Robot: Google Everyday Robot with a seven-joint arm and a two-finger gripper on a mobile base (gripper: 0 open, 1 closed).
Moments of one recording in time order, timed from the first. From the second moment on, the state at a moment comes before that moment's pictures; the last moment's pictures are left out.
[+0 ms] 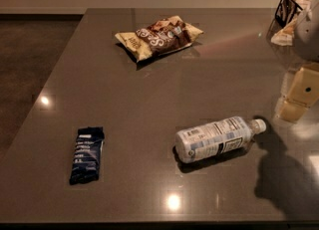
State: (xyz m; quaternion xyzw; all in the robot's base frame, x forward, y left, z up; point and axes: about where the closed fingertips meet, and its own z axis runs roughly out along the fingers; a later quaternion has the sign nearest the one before) arm 0.438 -0.217 0.976 -0.60 0.78 -0.03 0.16
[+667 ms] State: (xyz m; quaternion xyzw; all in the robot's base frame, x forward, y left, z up) arm 0.466 -0.198 0.977 -0.60 0.78 -0.02 0.17
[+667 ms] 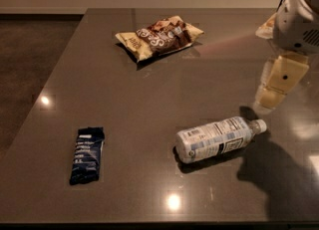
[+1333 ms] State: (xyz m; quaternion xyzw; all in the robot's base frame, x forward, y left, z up) arm 0.549 -0.134 0.967 -0.59 0.77 0.00 0.22
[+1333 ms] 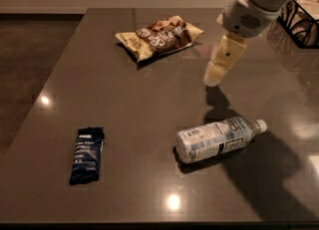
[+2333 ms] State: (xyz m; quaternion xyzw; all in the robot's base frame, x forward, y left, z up) arm 0.667 -0.066 0.932 -0.65 0.71 -0.04 0.28
